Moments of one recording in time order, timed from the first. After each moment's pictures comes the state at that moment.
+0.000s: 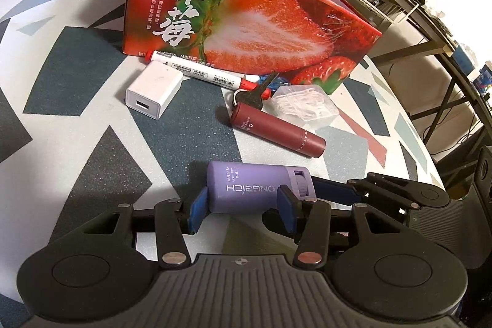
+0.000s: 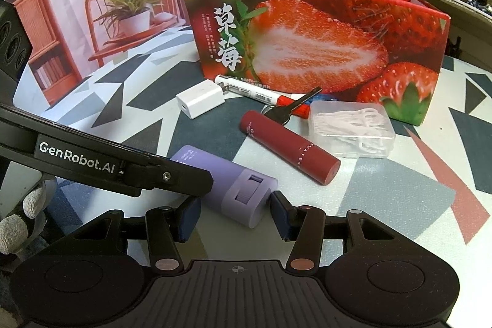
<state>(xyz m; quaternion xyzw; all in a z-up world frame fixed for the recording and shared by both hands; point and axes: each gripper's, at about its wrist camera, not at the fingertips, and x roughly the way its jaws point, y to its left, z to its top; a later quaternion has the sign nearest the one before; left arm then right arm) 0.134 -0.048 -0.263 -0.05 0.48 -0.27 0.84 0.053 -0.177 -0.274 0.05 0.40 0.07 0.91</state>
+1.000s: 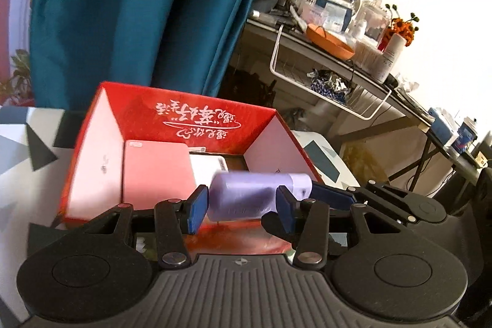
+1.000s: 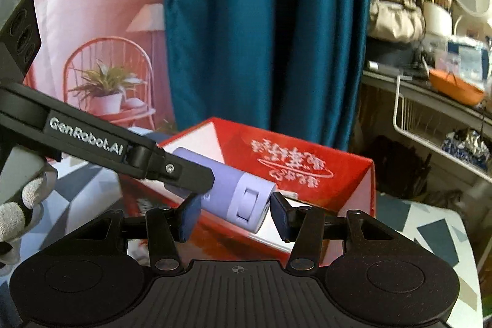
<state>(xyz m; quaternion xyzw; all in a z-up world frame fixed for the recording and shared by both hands) 0.256 -0.114 -0.136 -0.06 0.36 -0.31 0.88 0.163 -0.253 -0.150 -0.03 0.26 0.03 0.96</state>
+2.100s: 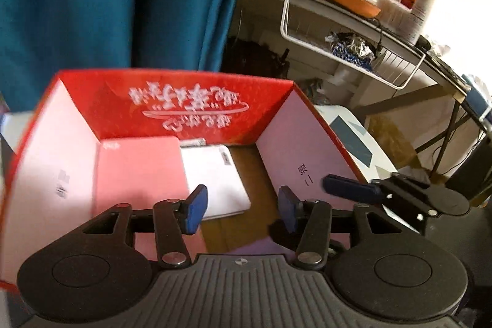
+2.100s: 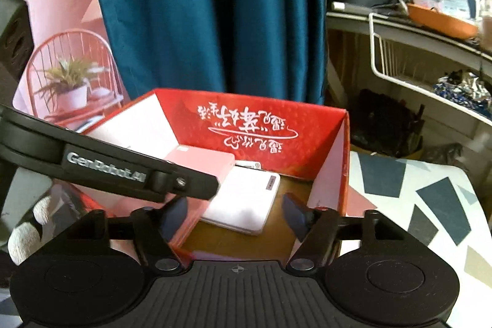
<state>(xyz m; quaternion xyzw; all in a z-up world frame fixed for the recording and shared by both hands) 0.302 -0.169 -0.182 0.02 0.38 -0.29 0.88 0.203 -0.314 -0.195 0.03 0.30 0.00 0.95</state>
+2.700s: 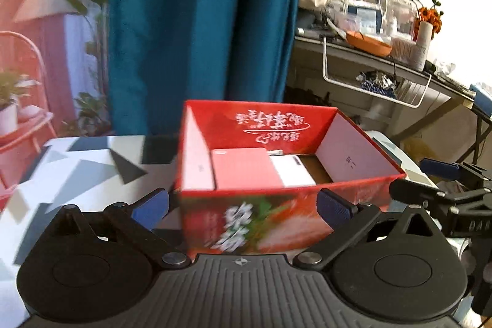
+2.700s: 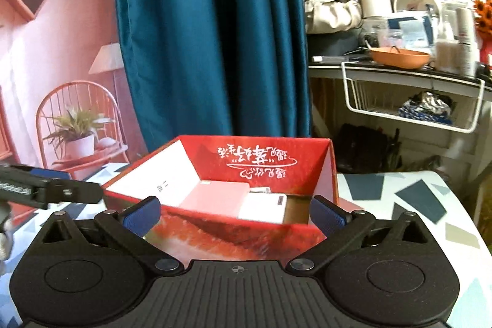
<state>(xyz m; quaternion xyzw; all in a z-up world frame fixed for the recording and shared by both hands) 0.189 -0.046 -0.144 0.04 0.27 -0.21 0.94 0.100 -0.259 -0.162 0.06 0.20 -0.05 0.98</state>
